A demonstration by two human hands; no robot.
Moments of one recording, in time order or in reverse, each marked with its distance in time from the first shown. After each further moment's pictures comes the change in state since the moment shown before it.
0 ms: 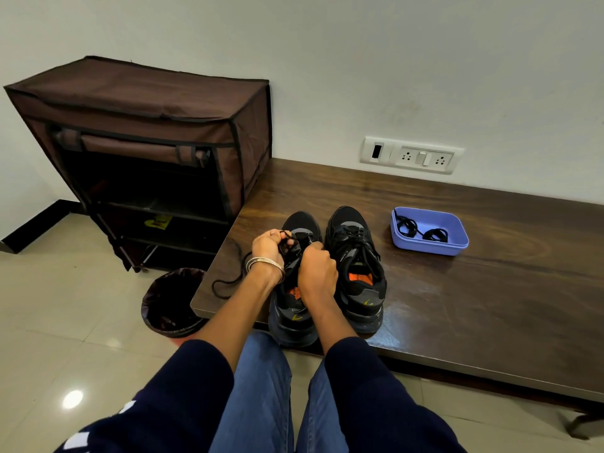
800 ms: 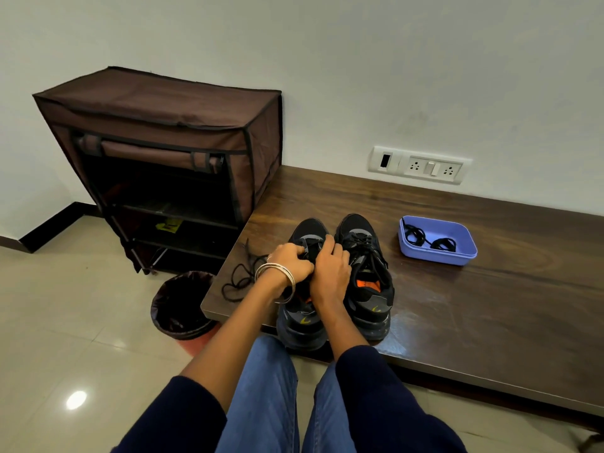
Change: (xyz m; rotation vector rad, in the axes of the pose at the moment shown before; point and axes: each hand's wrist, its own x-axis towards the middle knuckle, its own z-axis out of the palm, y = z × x) left_hand -0.043 0.023 -0.006 1.511 -0.243 0.161; right_hand 0.003 0.007 0.007 0.091 0.155 -0.066
